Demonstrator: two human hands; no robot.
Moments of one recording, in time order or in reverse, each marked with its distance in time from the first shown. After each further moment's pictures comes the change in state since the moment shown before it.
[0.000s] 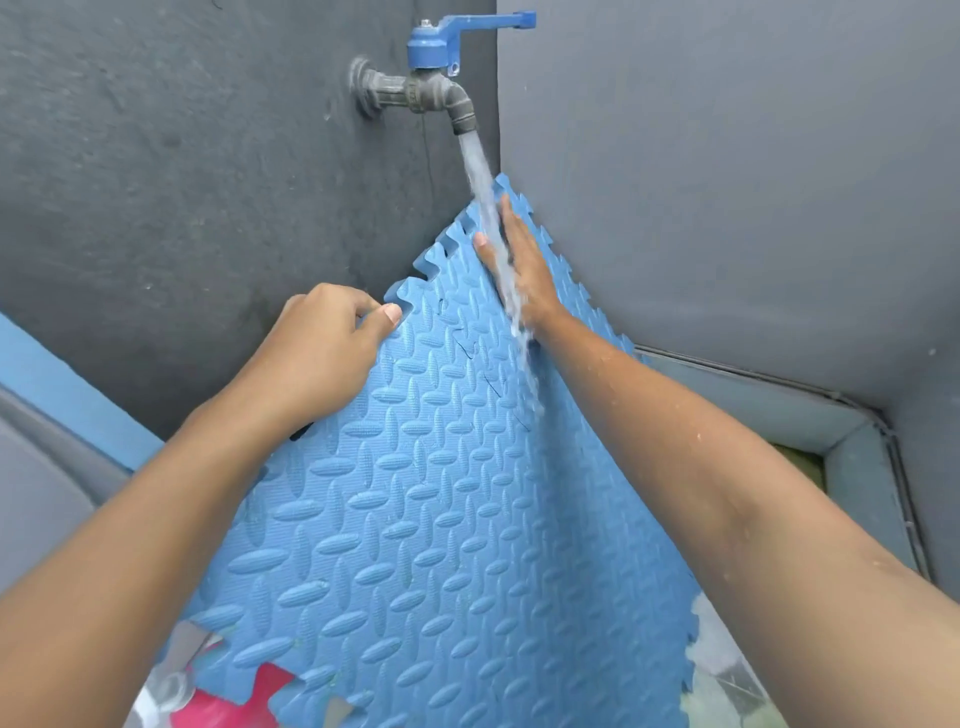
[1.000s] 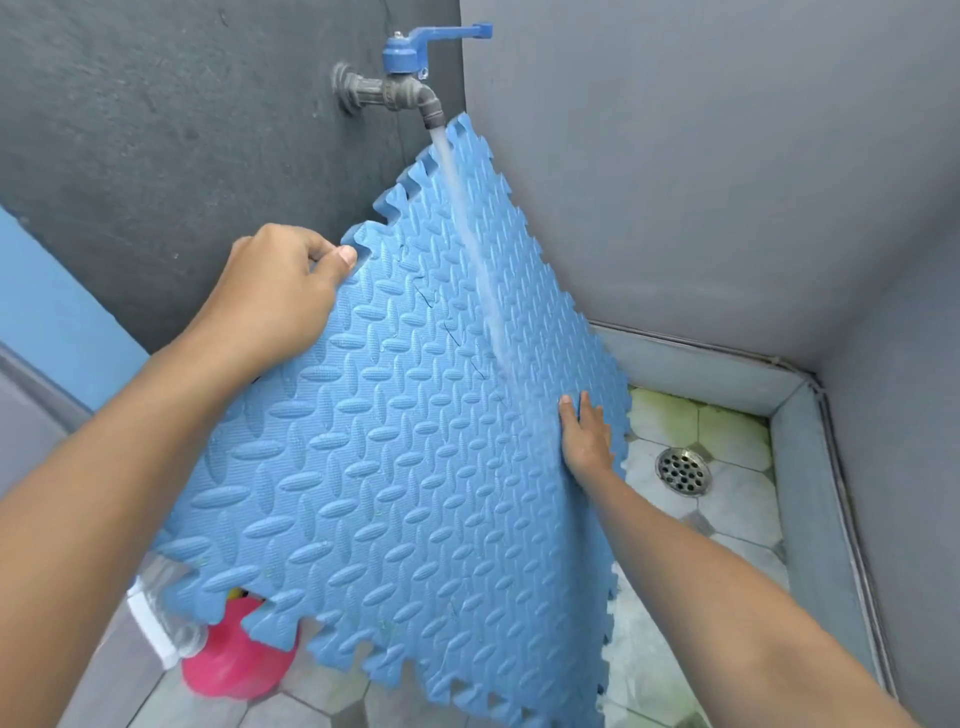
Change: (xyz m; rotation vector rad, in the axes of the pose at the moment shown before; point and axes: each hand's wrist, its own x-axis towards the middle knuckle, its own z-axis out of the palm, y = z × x) left_hand -0.016 0.008 -0.031 -0.030 0.150 0.059; right_hand -0.229 0.106 -0.020 -0.087 0.130 0.867
